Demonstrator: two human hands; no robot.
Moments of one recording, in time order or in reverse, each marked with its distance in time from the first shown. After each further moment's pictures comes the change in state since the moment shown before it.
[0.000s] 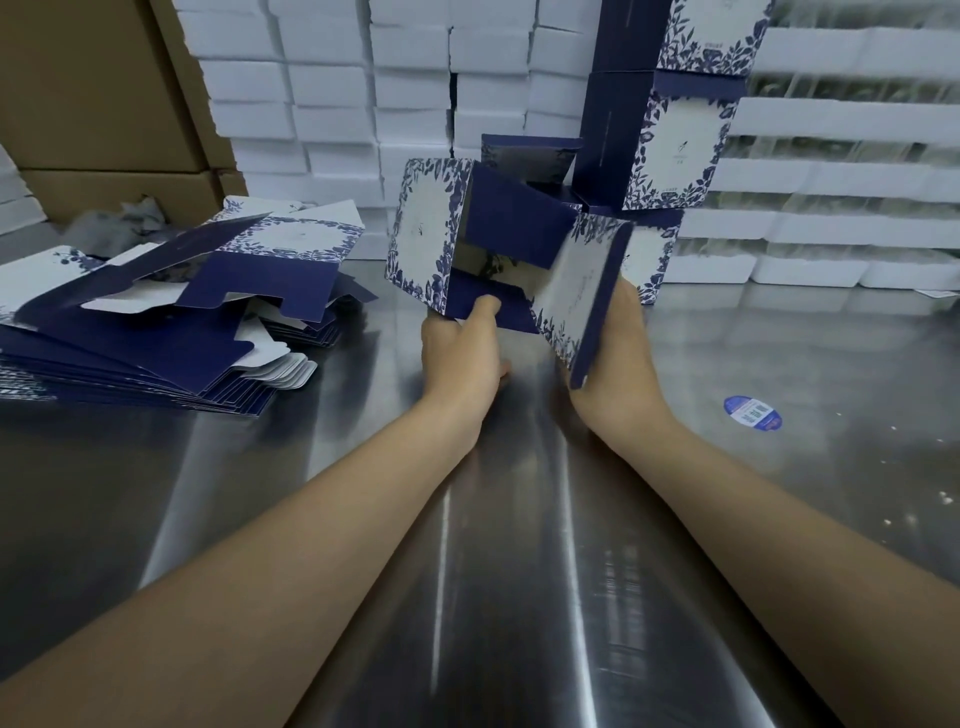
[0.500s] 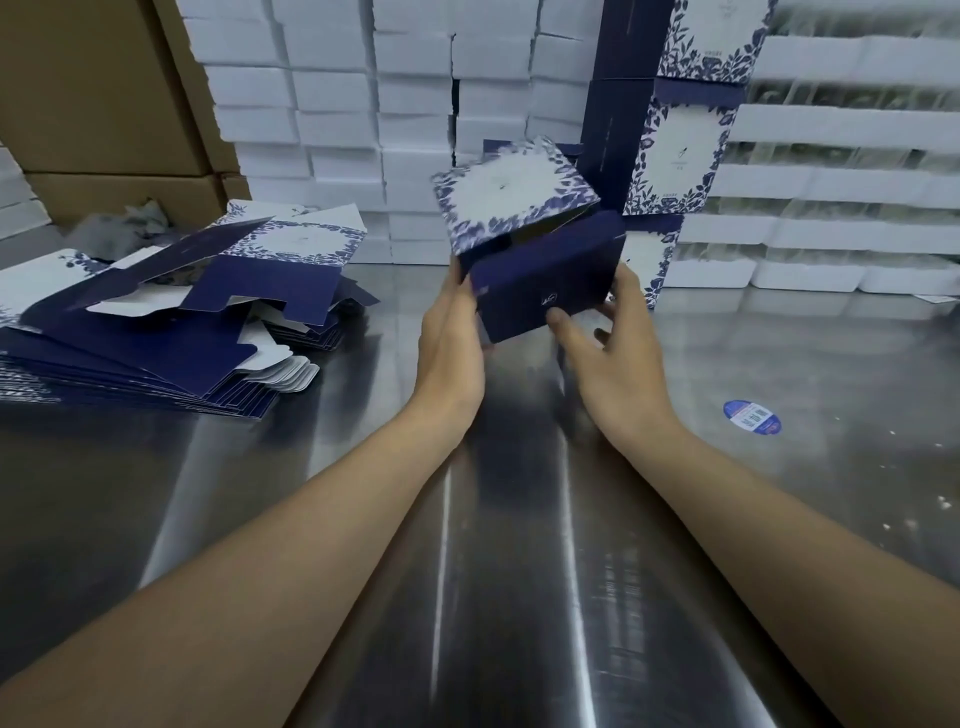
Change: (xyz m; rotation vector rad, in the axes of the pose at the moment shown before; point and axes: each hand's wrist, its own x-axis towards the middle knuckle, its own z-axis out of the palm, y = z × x) left_hand 0.004 0.002 -0.009 0.024 -0.168 0.302; right_hand 0.003 -0.008 -0.003 0.112 0.053 0.089
